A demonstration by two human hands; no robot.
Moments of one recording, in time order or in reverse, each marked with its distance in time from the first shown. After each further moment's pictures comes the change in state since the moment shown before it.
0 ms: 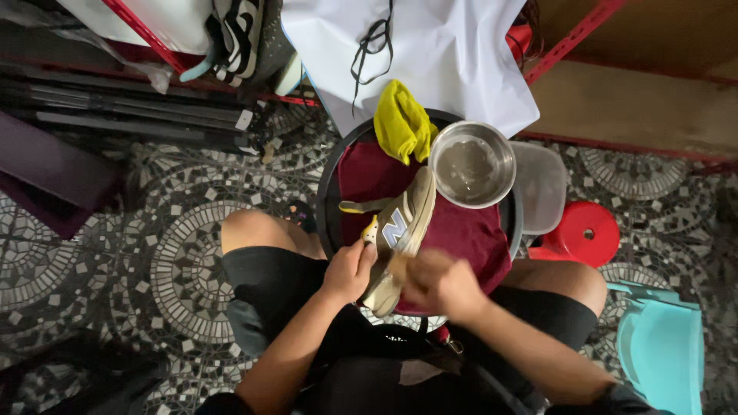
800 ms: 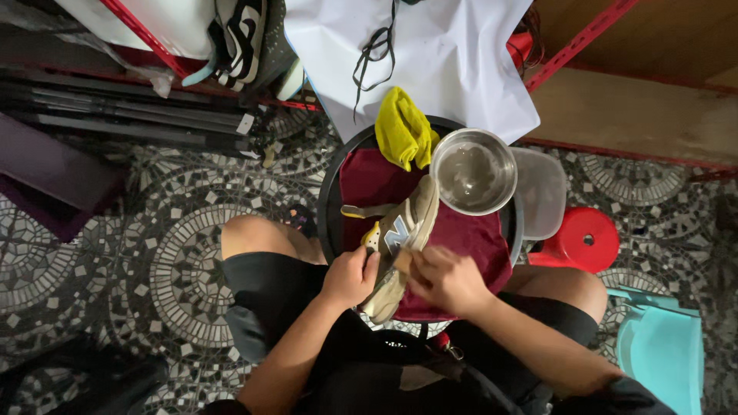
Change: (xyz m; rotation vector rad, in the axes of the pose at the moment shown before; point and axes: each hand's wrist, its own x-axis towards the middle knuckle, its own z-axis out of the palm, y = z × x) left_hand 0.003 -0.021 0.010 0.242 0.051 0.096; right_hand 0.022 0.012 -0.018 -0.164 -0.115 0.014
